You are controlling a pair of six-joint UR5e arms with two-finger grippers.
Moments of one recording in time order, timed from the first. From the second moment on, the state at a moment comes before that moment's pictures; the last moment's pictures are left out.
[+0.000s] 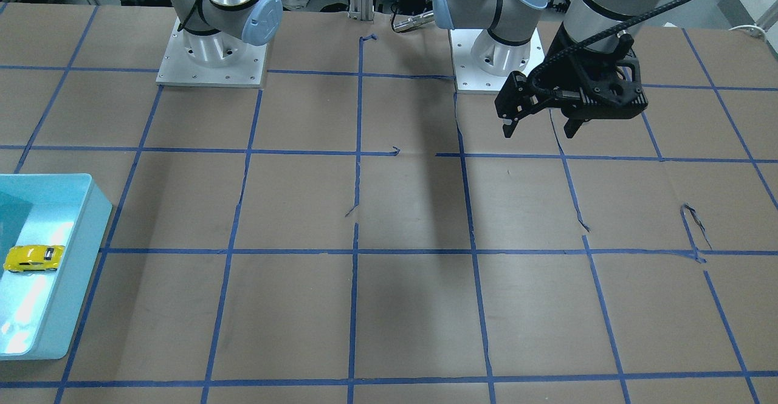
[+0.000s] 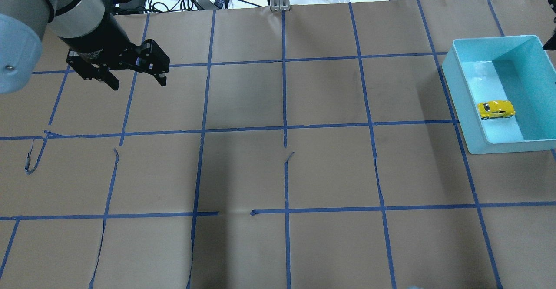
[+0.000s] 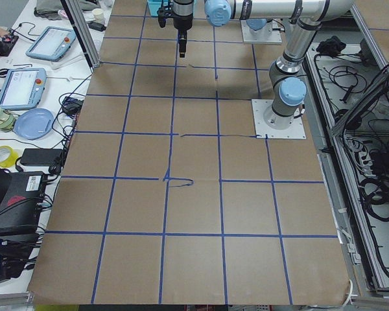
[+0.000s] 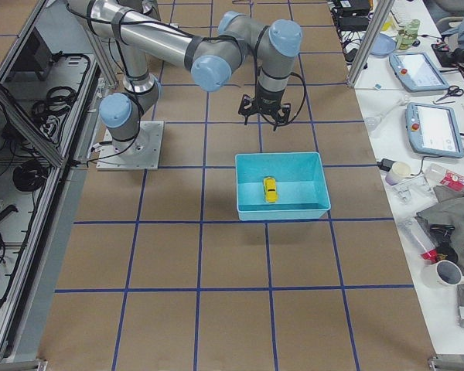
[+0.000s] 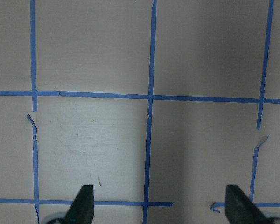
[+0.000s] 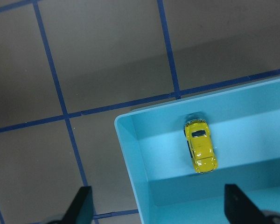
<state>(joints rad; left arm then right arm) -1.52 -1.54 -1.62 -1.51 1.56 0.02 1.07 -1.46 1.47 -1.50 -1.62 -1.83</state>
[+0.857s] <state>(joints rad) -1.52 -1.54 -1.62 -1.51 1.63 0.14 1.40 -1.53 1.45 -1.48 -1.58 -0.92</state>
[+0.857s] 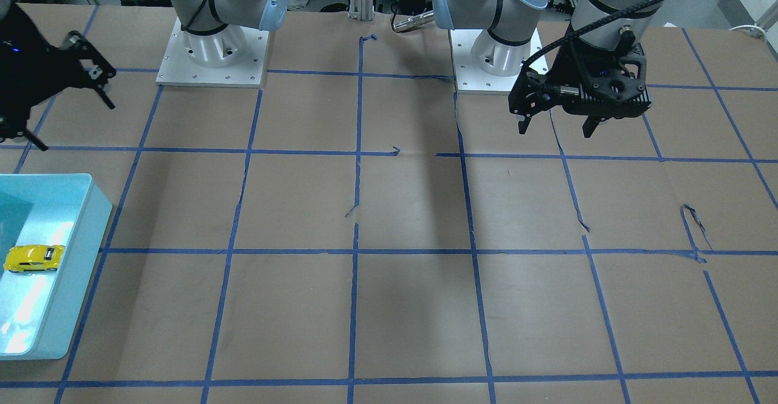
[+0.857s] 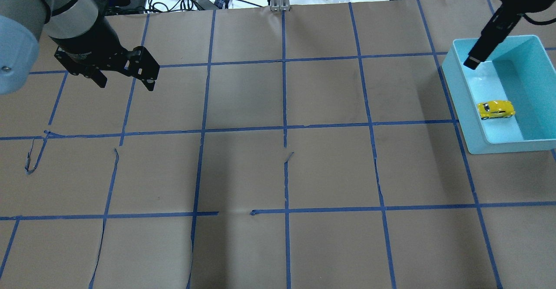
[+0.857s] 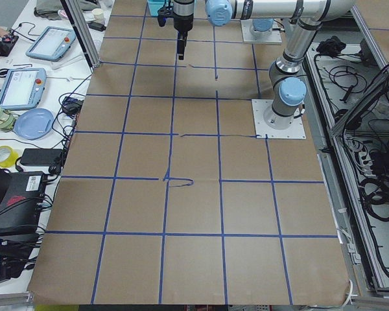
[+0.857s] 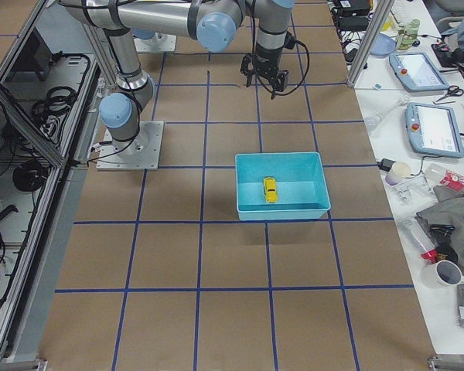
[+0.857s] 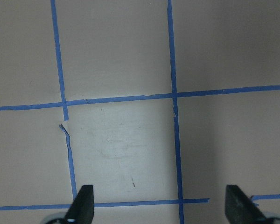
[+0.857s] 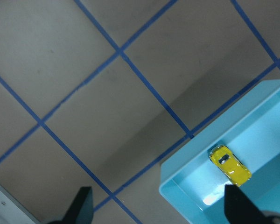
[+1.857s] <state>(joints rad) -1.52 -1.54 -1.62 -1.51 1.62 0.15 1.60 -1.53 1.46 -1.51 -1.56 -0.15</state>
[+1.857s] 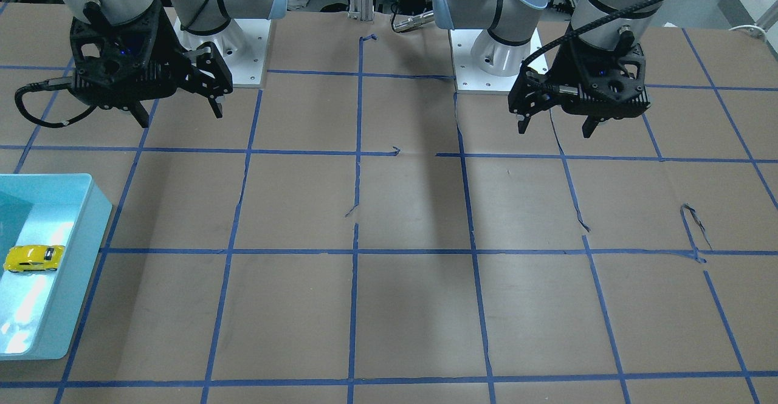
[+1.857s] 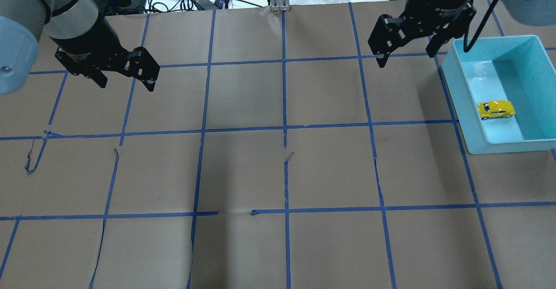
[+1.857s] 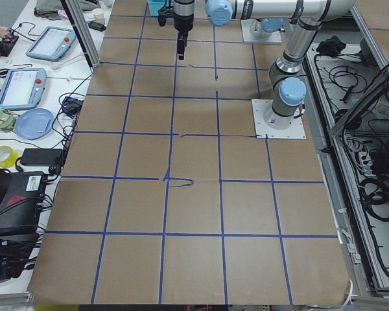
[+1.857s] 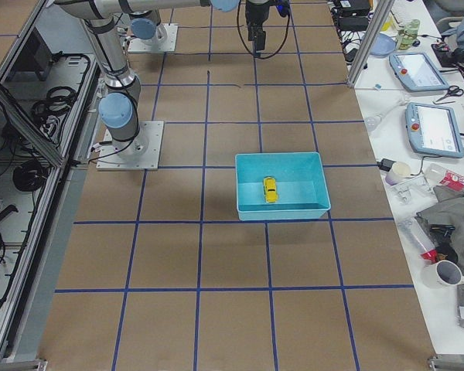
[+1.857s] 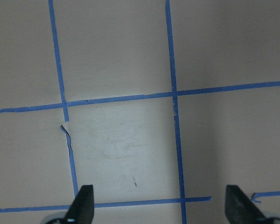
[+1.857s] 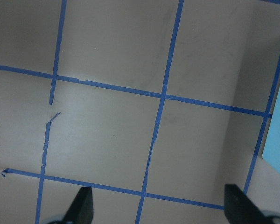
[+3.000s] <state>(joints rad) -1.51 -1.54 -1.61 -1.51 1.55 0.15 1.60 -1.52 1.46 -1.55 -1.56 -0.15</state>
